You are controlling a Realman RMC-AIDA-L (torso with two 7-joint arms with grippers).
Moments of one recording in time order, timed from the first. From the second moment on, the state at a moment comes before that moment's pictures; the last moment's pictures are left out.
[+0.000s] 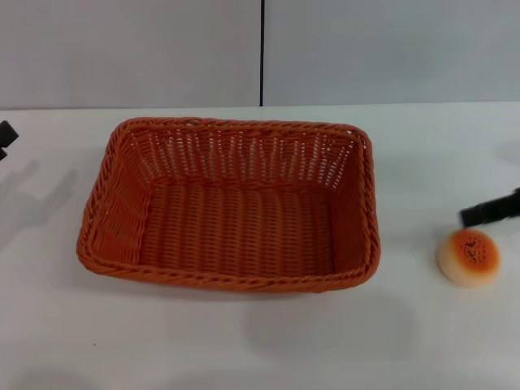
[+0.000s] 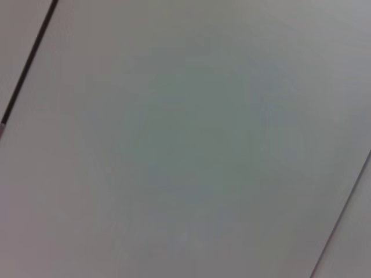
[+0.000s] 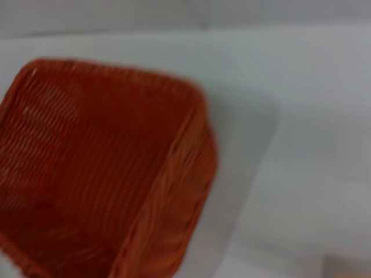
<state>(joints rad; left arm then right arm) -0.25 -2.05 0.21 0.53 1.77 1.57 -1.31 0.58 2.06 -0.67 -1.17 -2.52 -1.84 2.40</state>
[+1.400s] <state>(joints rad) -0.23 -2.02 0.20 0.54 1.77 1.55 -1.27 0.60 2.05 -0.73 -0.94 -2.65 -1.65 2.49</state>
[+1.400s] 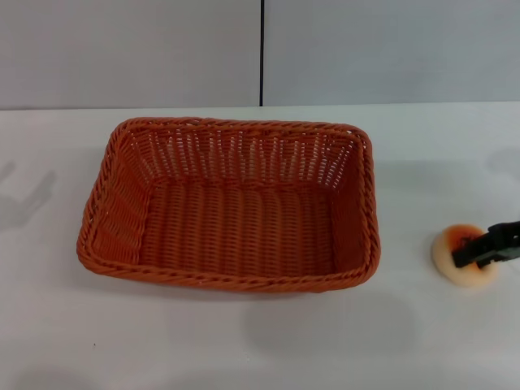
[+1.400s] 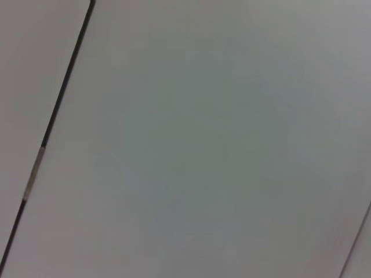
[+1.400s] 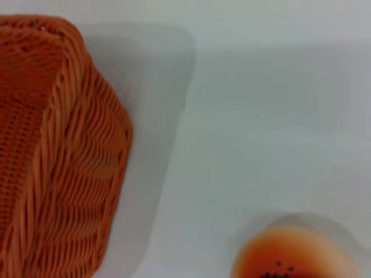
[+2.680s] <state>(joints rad) -0.27 -2.03 0.19 0.54 1.75 1.54 -1.28 0.54 2.02 -0.72 -1.52 -2.23 -1.87 2.57</state>
